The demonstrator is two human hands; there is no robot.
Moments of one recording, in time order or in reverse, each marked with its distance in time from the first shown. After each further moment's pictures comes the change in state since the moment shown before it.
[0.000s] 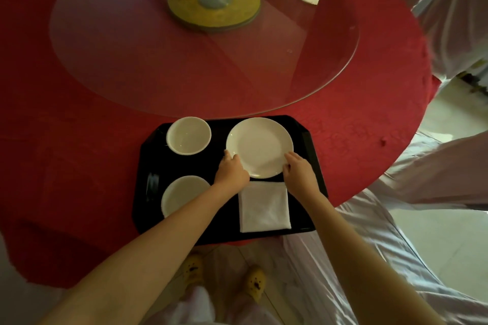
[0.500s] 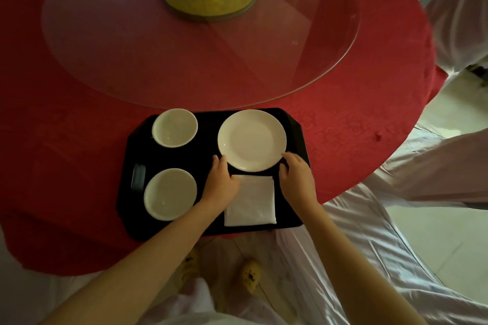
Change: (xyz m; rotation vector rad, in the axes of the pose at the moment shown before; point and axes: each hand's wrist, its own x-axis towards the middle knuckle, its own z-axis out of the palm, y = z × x) left_hand -0.027 -0.004 0.034 -0.269 0.124 -0.015; right_hand -0.021 0.021 -0.008 0.127 0.108 -0.036
